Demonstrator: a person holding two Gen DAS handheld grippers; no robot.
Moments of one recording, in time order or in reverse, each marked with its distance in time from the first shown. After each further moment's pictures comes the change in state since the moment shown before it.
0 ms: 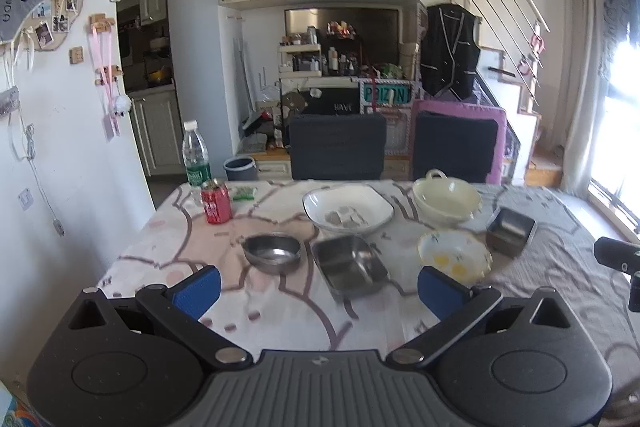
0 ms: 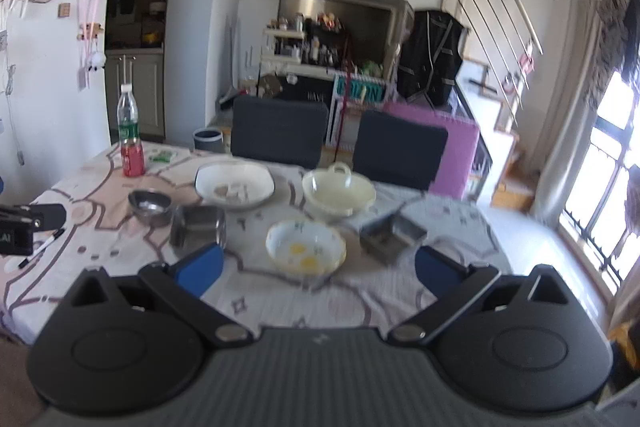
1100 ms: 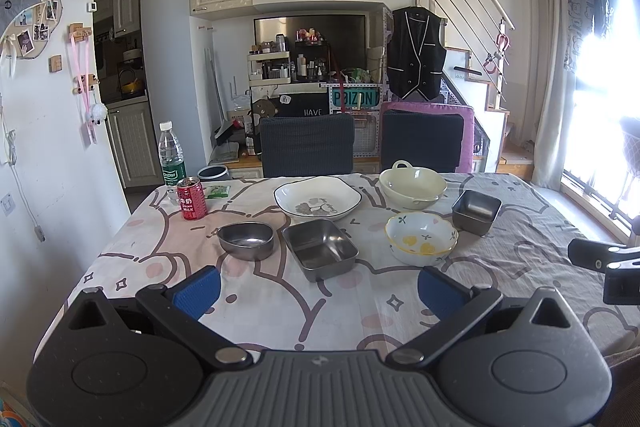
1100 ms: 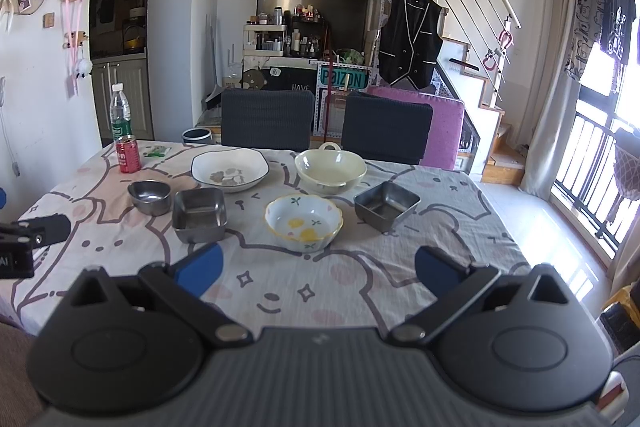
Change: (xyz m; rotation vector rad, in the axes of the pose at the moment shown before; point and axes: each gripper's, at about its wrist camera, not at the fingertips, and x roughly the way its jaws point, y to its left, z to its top) left arm -0.035 -0.007 -0.052 0.045 -0.025 -0.094; right arm -0.022 0.014 -0.035 0.095 0.030 -0.035
